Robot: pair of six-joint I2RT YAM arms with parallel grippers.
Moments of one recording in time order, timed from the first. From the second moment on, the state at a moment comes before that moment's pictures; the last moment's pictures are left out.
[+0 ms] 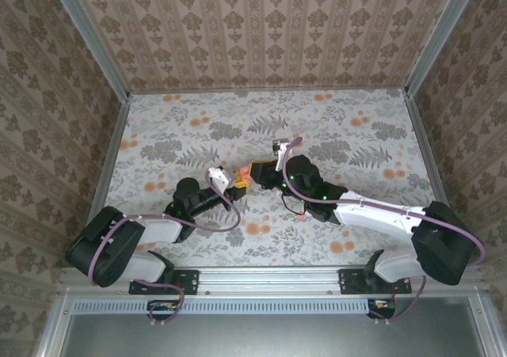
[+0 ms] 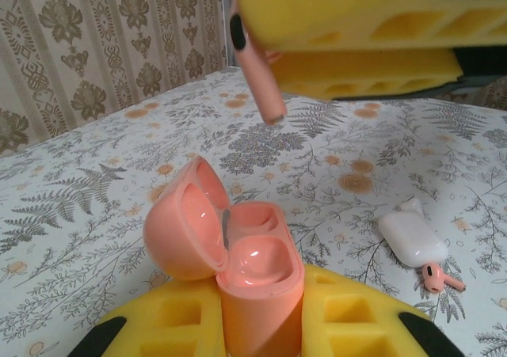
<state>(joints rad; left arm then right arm) -0.61 1.36 0.24 1.02 0.48 0.07 0.84 1.36 0.76 0.34 0.06 0.65</state>
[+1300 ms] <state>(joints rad) -0.62 1.33 0.26 1.01 0.45 0.06 0.87 1.44 0.76 0.39 0.05 0.66</state>
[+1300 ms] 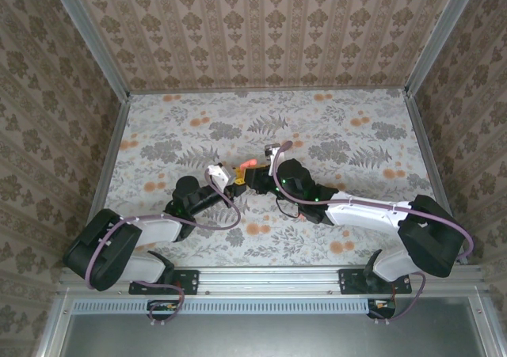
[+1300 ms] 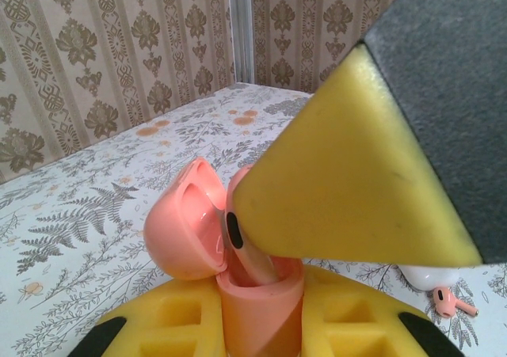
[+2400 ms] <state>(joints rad) -0.62 1.30 0.26 0.95 0.44 0.06 0.88 1.44 0.76 0.36 0.08 0.67</state>
